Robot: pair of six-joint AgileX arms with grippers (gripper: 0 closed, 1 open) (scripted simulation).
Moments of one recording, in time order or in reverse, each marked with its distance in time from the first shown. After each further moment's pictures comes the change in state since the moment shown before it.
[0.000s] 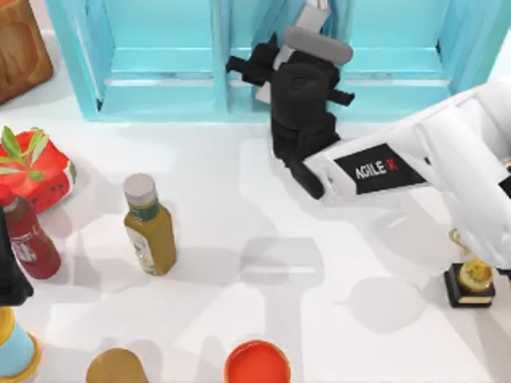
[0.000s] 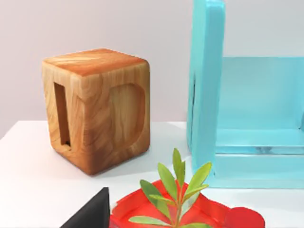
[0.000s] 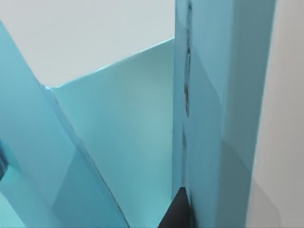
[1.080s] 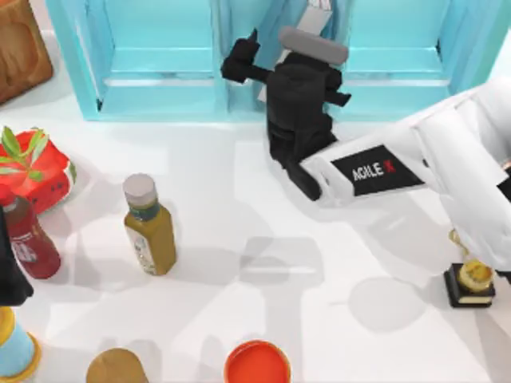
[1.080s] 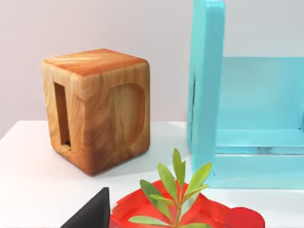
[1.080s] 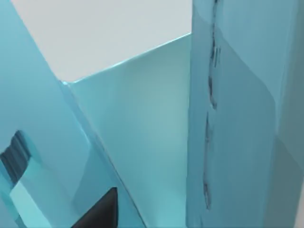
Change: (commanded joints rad) left arm 0.000 0.000 0.000 0.000 0.000 0.000; right arm 0.000 0.000 0.000 0.000 0.000 0.000
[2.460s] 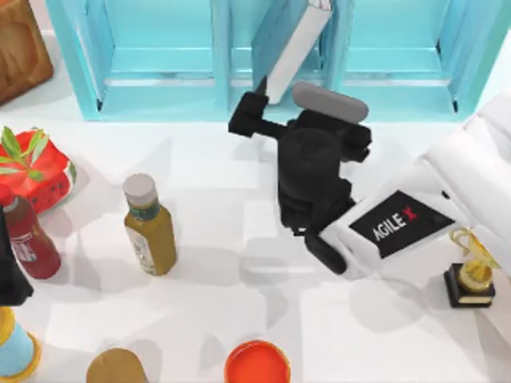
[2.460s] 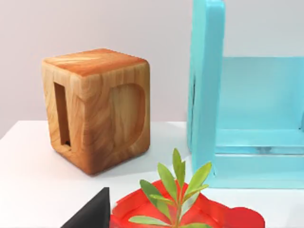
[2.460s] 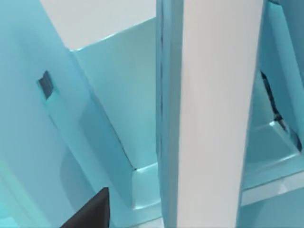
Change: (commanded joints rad) left arm 0.000 0.000 0.000 0.000 0.000 0.000; right arm 0.131 -0.213 -0.458 0.238 0.129 0.010
